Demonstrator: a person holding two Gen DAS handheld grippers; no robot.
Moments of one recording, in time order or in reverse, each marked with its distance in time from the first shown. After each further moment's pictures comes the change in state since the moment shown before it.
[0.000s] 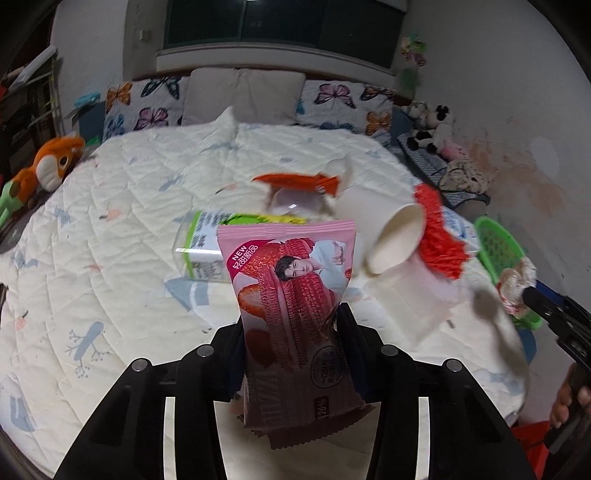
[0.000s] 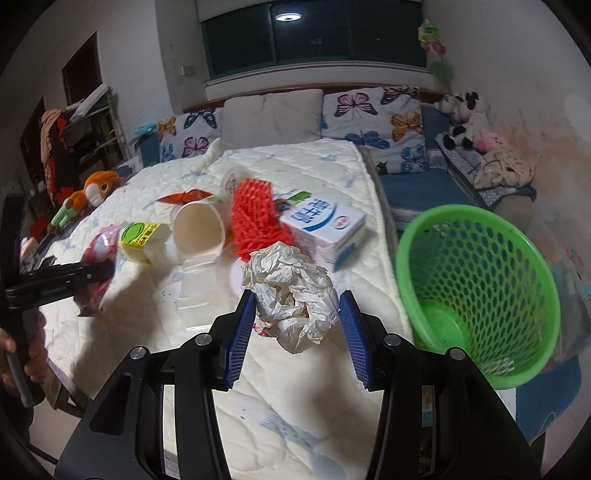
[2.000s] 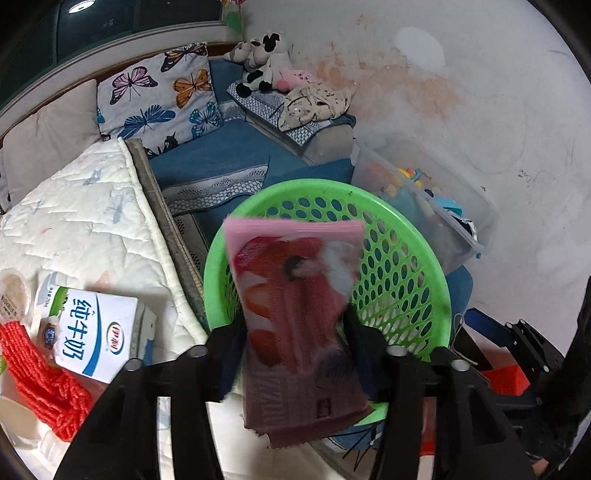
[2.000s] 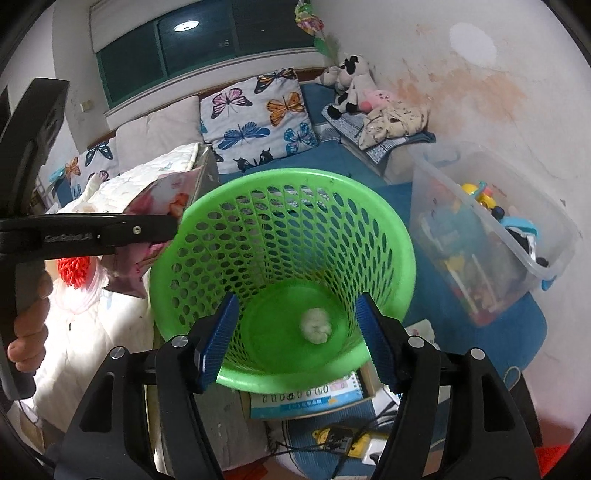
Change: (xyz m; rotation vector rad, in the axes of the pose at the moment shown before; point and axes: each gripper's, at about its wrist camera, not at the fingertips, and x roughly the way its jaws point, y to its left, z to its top) left arm 0.122 -0.334 0.058 0.396 0.193 -0.338; right arm -0.030 -0.197 -0.042 0.239 0.026 -0.243
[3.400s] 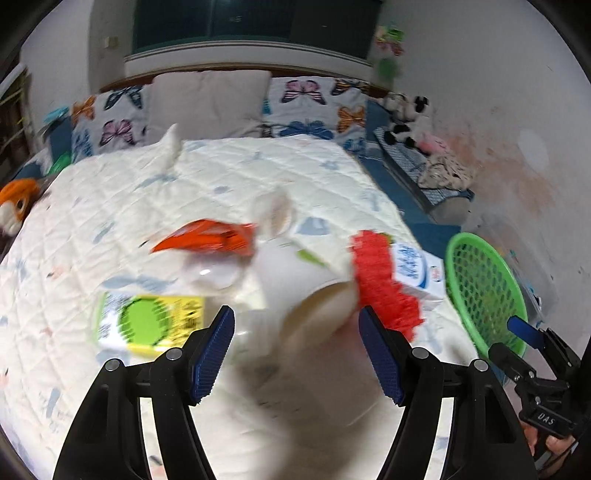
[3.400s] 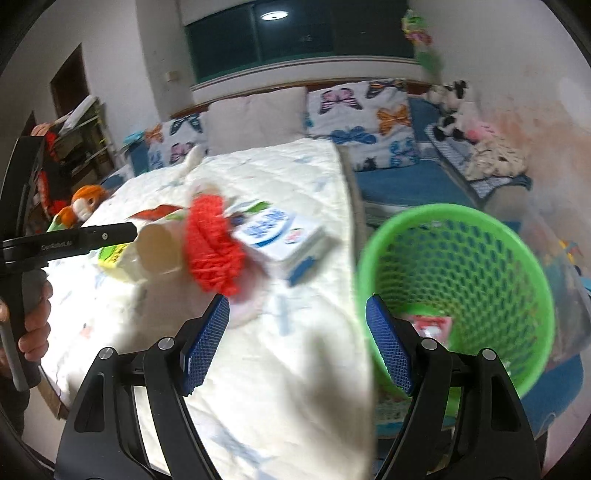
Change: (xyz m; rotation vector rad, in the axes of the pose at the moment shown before) left arm -0.157 0.213 -0.119 -0.371 -0.157 0.290; right arm 0.003 0.183 0.014 -0.229 0.011 0.273
